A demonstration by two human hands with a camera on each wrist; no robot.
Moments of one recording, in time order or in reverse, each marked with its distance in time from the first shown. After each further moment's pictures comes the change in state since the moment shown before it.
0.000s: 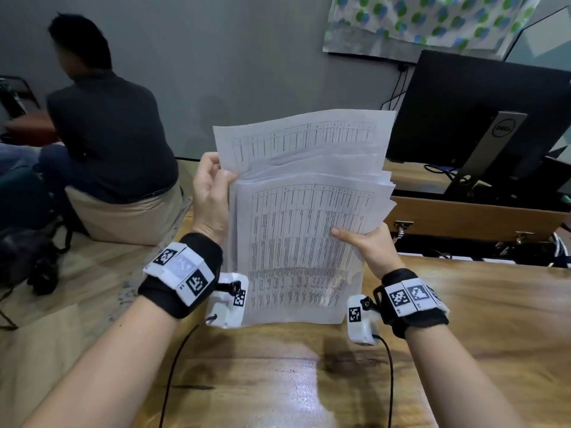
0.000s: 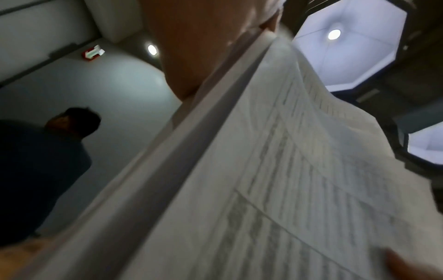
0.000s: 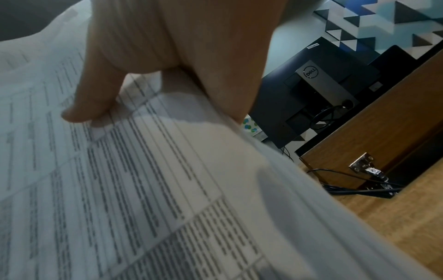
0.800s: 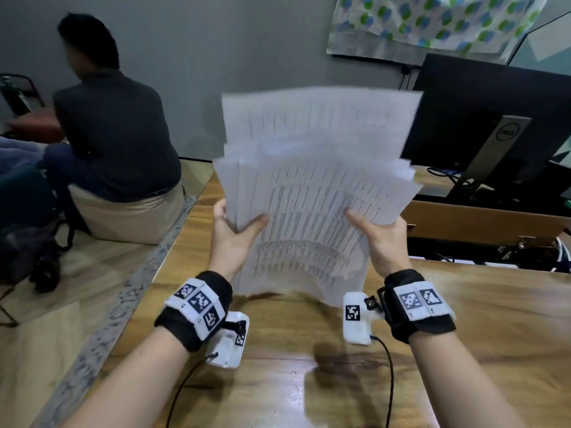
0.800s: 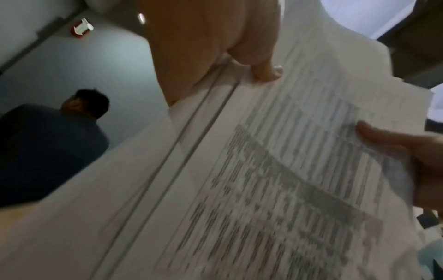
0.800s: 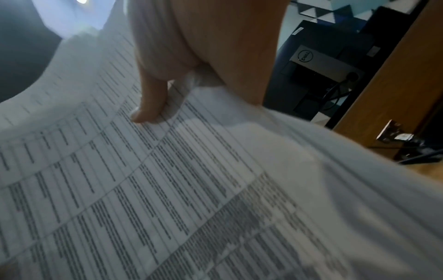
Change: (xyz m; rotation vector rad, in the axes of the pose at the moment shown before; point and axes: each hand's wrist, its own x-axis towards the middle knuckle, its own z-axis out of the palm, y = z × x) left_hand -0.038 -0.052 -0.014 0.190 0.068 -0.284; right_hand -0.002 -0.020 0.011 0.092 0.227 -0.078
